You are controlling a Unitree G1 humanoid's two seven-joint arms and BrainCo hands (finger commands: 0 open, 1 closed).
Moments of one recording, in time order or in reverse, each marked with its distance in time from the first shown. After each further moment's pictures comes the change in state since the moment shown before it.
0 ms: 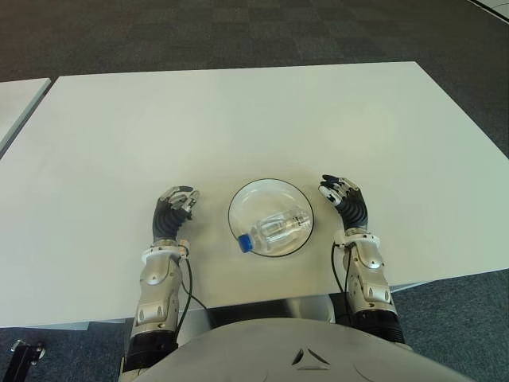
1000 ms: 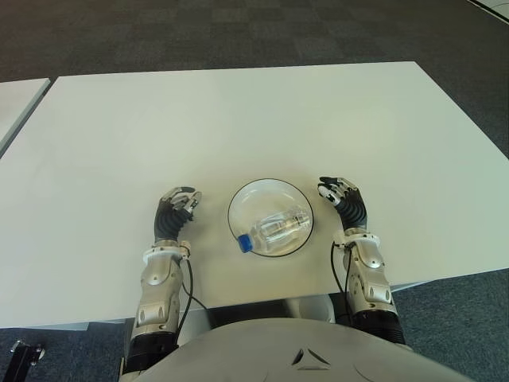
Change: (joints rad) left arm 0.009 -0.003 -0.003 -0.015 0.028 0.011 0.000; right arm 0.003 0.005 0.000 -0.020 0.021 0.038 0.020
